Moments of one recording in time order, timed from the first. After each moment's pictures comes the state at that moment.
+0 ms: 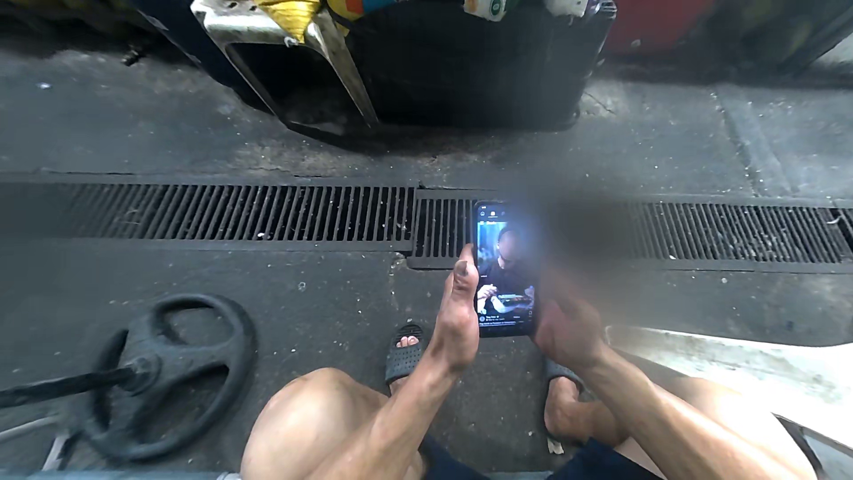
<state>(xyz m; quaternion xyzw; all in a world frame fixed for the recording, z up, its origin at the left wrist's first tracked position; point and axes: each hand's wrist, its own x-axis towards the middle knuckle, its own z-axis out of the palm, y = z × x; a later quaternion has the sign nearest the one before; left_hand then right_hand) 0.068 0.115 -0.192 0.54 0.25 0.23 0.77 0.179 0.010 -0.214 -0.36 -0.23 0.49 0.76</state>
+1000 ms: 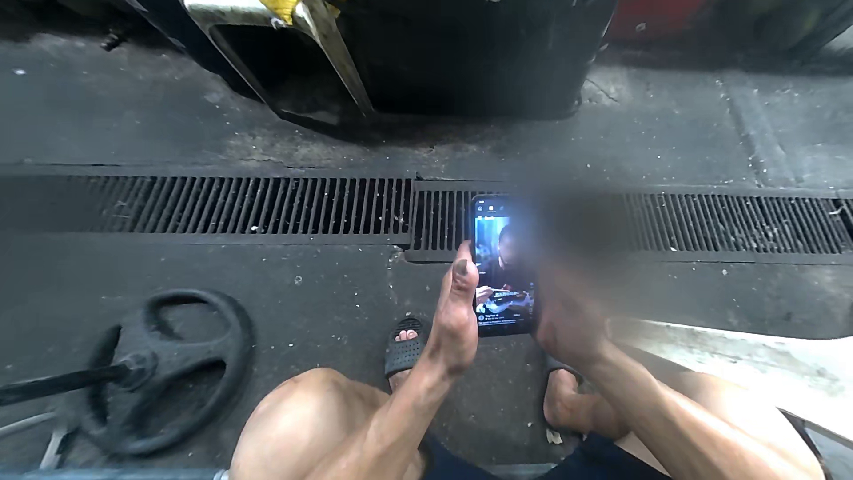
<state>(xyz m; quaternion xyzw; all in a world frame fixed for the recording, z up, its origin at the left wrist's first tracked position) 0.065 0.114 -0.193 0.54 0.27 0.23 0.76 0.179 0.009 -0.218 -0.35 -0.23 0.50 0.76</state>
